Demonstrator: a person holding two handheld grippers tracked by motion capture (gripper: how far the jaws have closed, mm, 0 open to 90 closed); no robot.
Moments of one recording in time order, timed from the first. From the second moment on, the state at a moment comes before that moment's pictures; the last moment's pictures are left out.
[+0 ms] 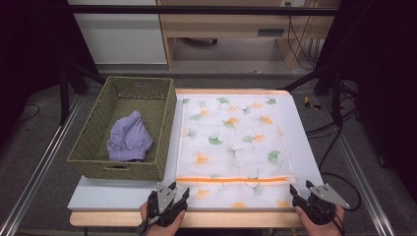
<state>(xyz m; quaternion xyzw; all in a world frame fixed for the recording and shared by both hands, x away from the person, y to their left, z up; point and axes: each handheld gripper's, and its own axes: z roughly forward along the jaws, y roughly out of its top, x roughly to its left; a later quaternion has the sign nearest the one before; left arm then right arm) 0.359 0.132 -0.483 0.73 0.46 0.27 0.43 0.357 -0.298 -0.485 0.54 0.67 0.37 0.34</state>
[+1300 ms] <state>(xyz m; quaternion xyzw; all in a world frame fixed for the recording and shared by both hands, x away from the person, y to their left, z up) 0.340 0.104 -0.470 0.76 0.40 0.23 0.46 0.406 -0.318 -0.477 0.55 0.73 0.35 0.22</state>
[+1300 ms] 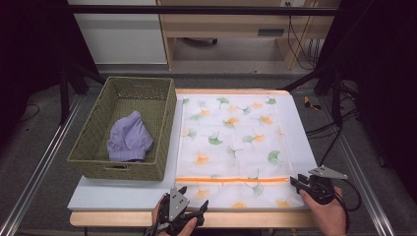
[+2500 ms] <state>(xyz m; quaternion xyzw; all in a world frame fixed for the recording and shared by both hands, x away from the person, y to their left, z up) 0.353 0.101 -0.462 0.76 0.39 0.22 0.46 0.395 -0.289 -0.451 0.50 0.74 0.34 0.29</state>
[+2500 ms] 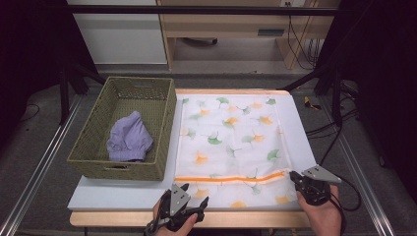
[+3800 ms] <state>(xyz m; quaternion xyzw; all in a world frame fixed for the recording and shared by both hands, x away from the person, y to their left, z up) 0.420 -0.027 -0.449 0.82 0.26 0.18 0.47 0.412 -0.270 -0.415 0.49 0.74 0.37 0.26</state>
